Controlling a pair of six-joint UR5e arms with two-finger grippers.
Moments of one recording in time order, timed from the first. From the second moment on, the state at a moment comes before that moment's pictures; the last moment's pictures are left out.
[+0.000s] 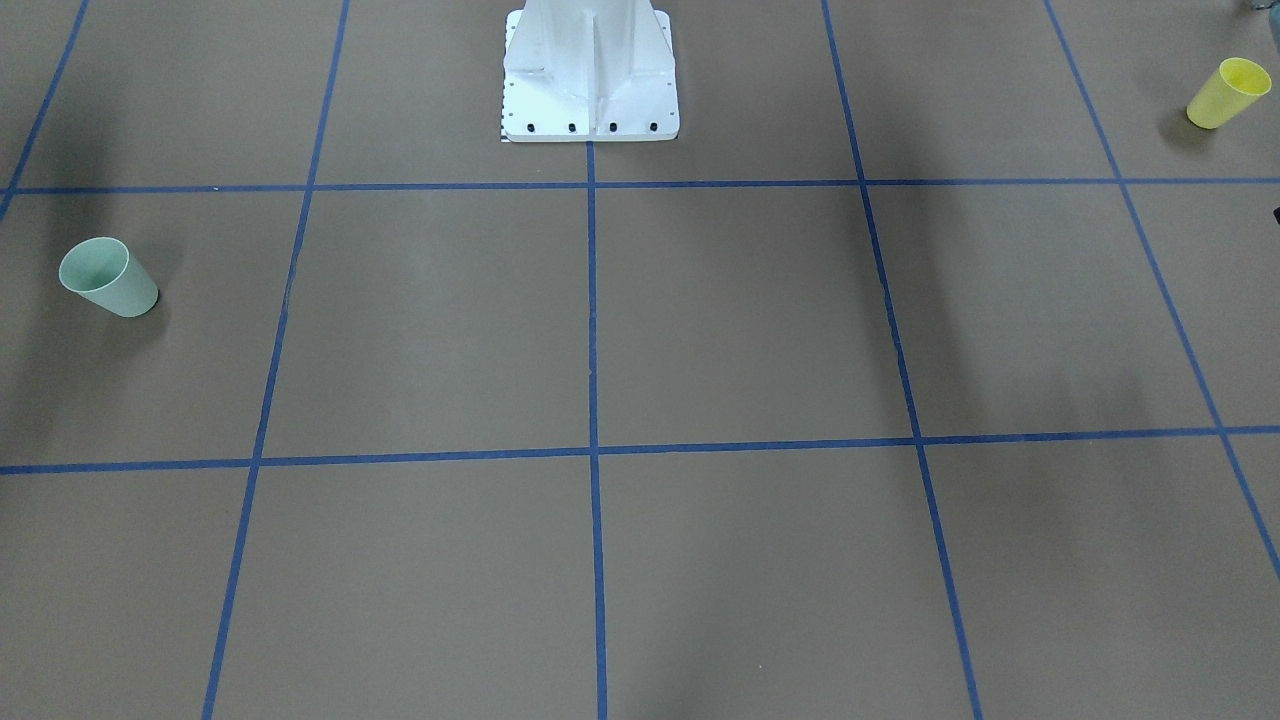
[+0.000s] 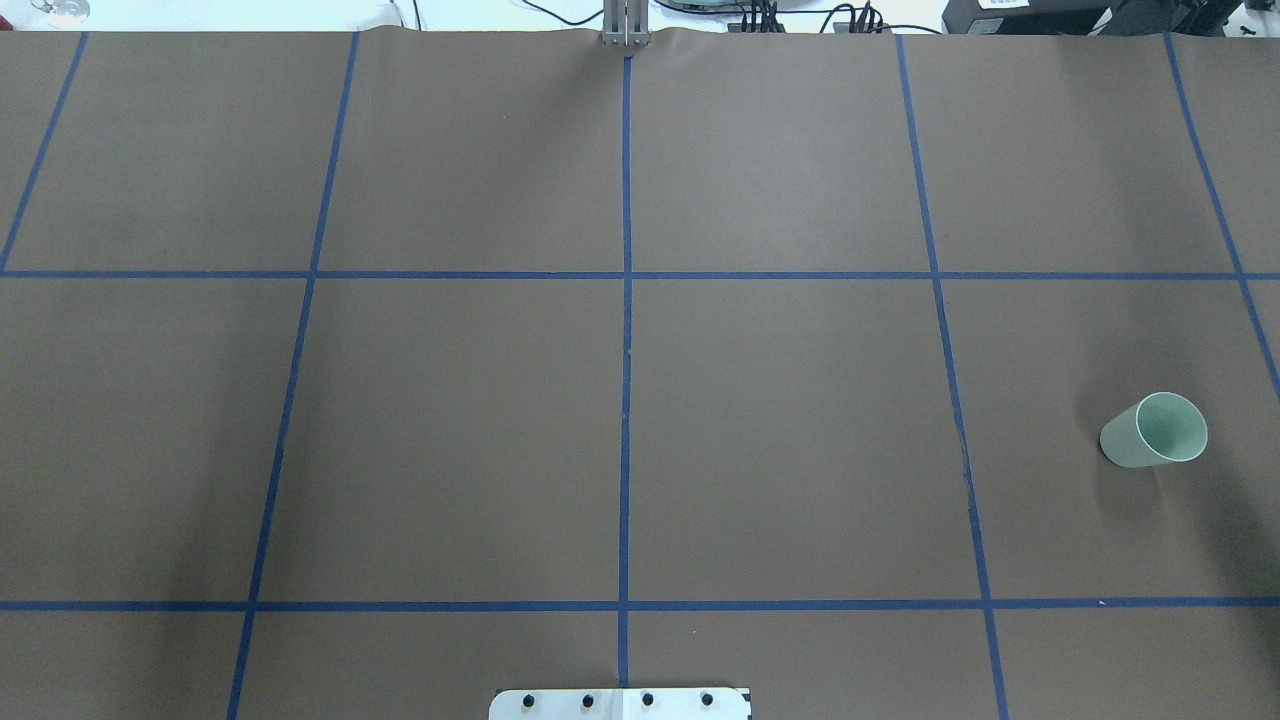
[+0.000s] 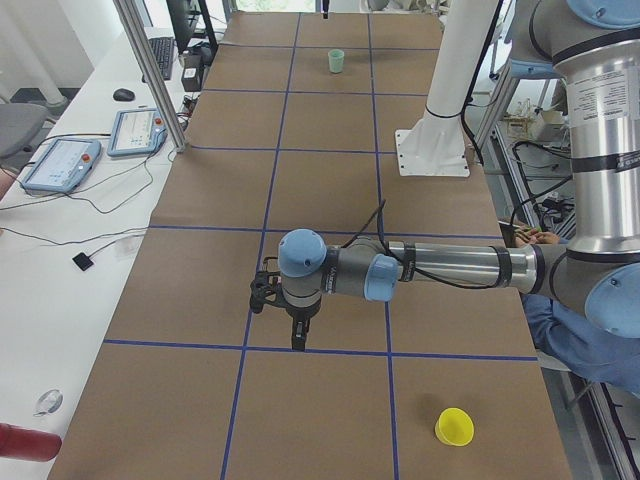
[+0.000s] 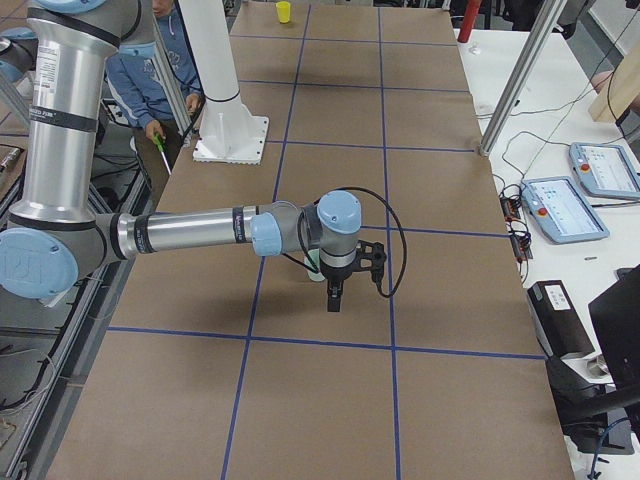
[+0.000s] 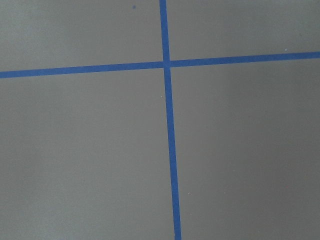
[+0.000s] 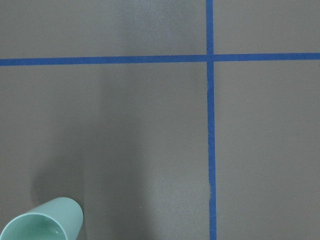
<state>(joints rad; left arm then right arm) -1.52 -1.39 -1.77 -1.69 -2.36 -0.07 1.41 -1.76 1.88 -1.52 2.31 0.26</state>
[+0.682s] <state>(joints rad) -1.51 -1.38 -1.75 -1.72 -2.37 -0.07 1.41 -1.74 1.86 -1.52 2.30 0.26</state>
